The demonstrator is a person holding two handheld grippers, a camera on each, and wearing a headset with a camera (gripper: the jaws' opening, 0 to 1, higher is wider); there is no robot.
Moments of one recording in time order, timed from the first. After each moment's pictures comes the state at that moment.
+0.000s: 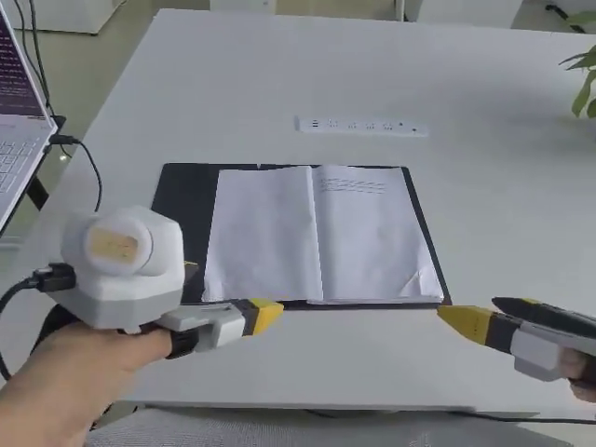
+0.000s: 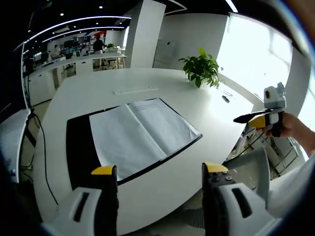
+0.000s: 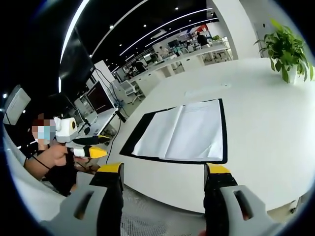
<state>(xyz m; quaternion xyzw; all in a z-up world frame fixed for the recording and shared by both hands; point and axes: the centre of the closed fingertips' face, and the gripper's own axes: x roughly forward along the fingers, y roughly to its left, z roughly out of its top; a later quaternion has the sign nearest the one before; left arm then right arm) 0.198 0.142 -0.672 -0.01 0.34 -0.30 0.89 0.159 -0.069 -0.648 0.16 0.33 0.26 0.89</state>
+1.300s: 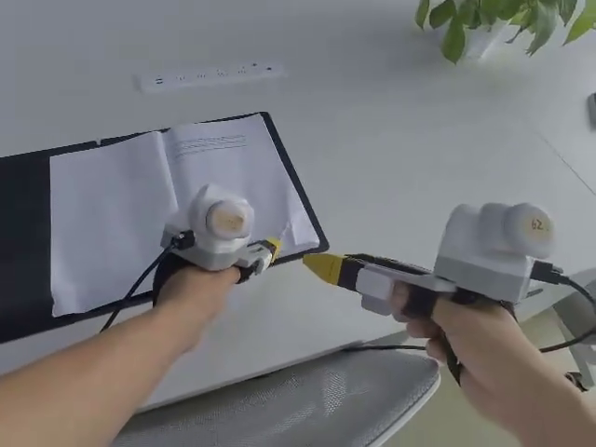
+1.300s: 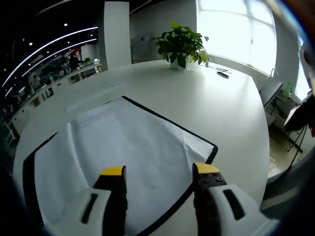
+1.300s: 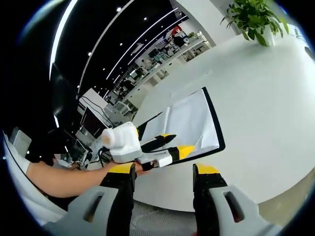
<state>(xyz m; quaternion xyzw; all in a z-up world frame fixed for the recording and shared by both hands) 0.297 -0.048 -0.793 0.11 0.29 -0.35 0.88 0.173 -0.095 -0.690 0.30 0.32 0.21 0.87</state>
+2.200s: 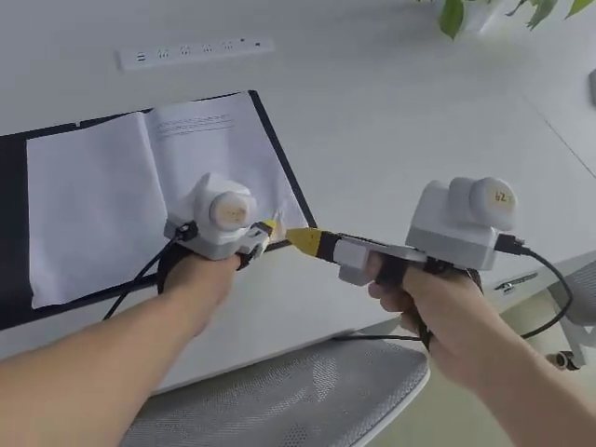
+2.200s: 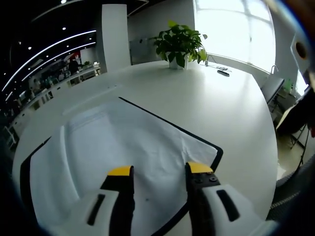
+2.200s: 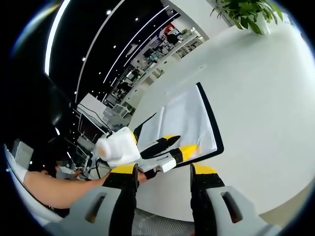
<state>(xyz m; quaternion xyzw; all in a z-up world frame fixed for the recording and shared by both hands) 0.307 -0.064 -0.808 0.12 0.28 -0.35 0.89 0.199 -0.097 -0.713 0.33 0.33 0.20 0.86</state>
